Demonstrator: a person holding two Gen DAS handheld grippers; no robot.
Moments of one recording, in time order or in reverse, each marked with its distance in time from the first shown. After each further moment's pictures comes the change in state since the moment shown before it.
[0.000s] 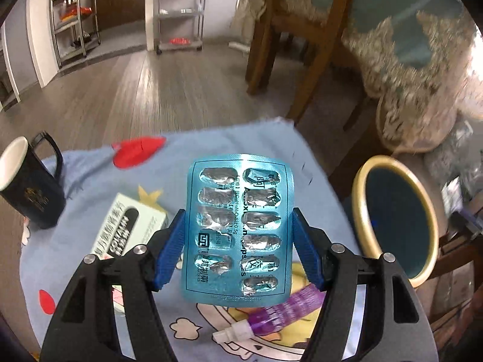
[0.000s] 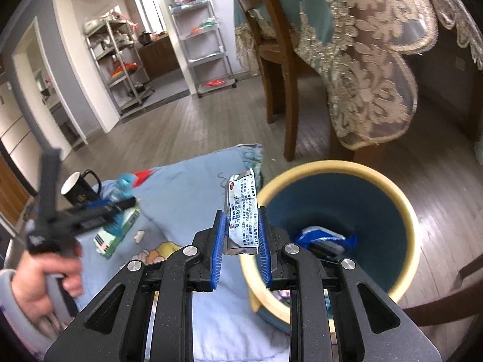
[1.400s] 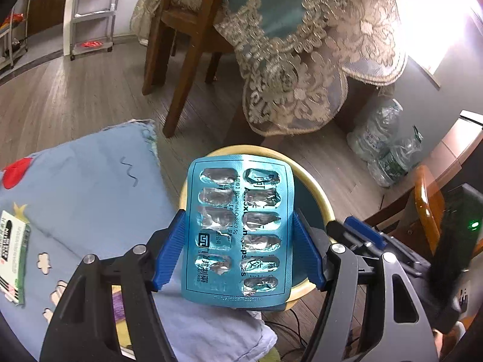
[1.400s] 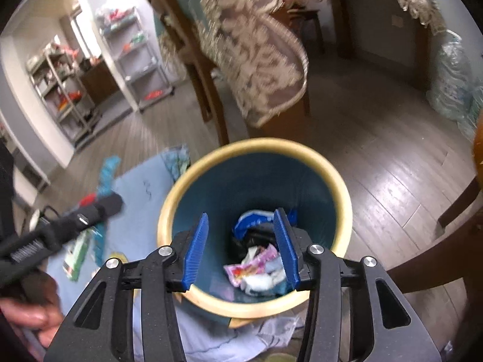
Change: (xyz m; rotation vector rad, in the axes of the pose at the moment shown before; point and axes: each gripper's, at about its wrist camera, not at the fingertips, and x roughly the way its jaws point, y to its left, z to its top) left arm 0.005 -0.172 -0.002 0.116 0.064 -0.357; right arm -0.022 -0.087 -0.024 0.241 -0.023 -0.185
